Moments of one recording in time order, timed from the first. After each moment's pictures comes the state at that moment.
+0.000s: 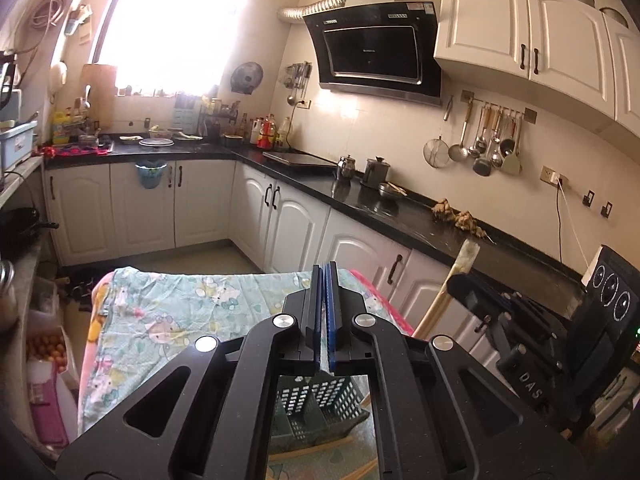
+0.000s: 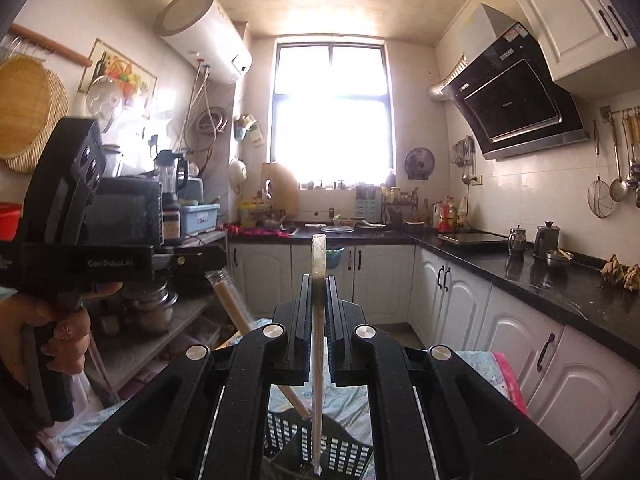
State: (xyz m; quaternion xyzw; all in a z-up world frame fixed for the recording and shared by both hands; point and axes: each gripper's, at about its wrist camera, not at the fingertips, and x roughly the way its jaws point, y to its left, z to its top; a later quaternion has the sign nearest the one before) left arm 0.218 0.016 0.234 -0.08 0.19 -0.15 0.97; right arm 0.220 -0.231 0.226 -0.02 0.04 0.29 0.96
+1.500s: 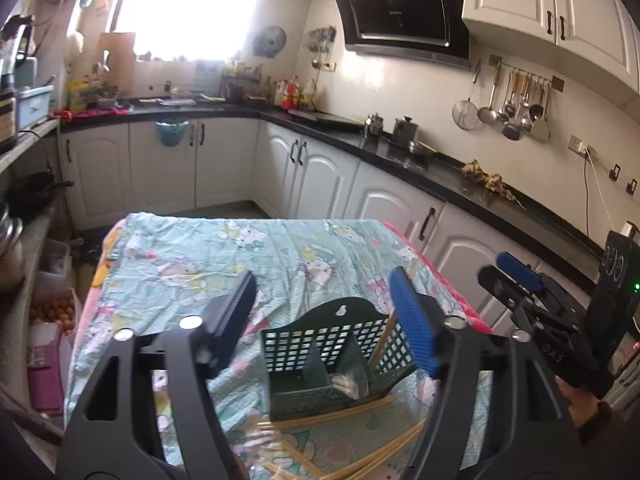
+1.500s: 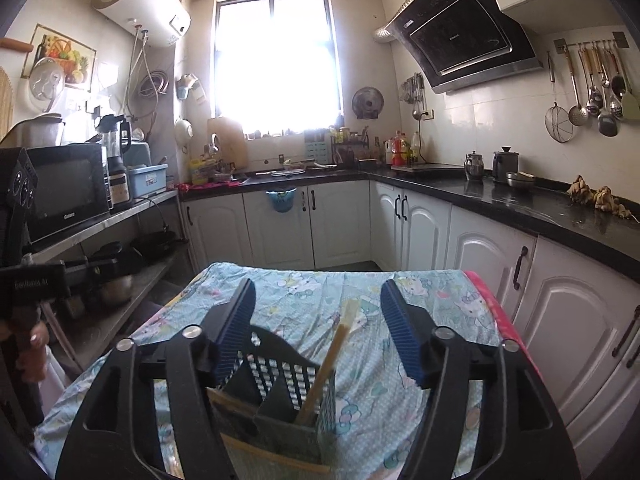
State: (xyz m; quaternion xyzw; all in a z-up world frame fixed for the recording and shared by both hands) left arm 0.215 0.028 0.139 -0.07 0.24 -0.11 0.96; right arm 0.234 -0.254 0.127 0.00 0.15 0.21 0.97
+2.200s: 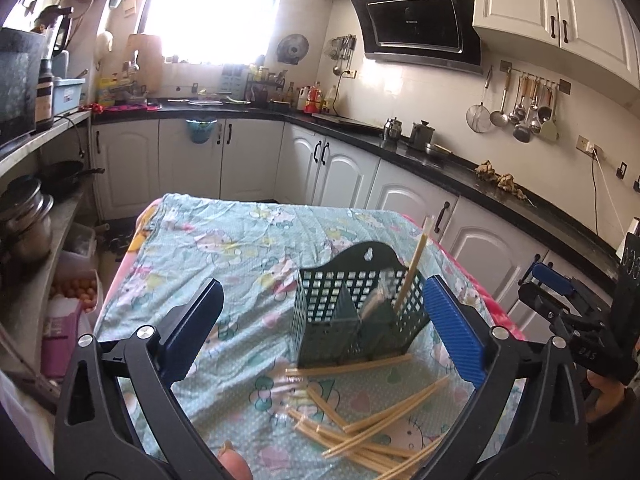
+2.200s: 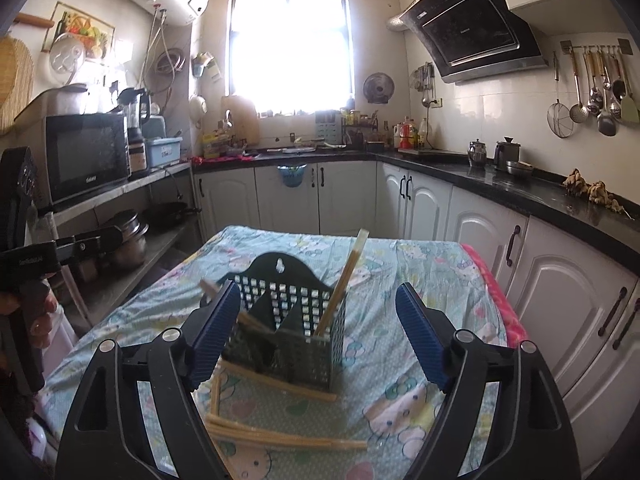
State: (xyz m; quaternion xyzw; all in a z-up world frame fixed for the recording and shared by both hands) left arm 0.139 0.051 0.105 -0.08 0.23 -0.07 0.97; right arm 0.160 -0.260 0.101 -0.03 0.18 0.22 0.96
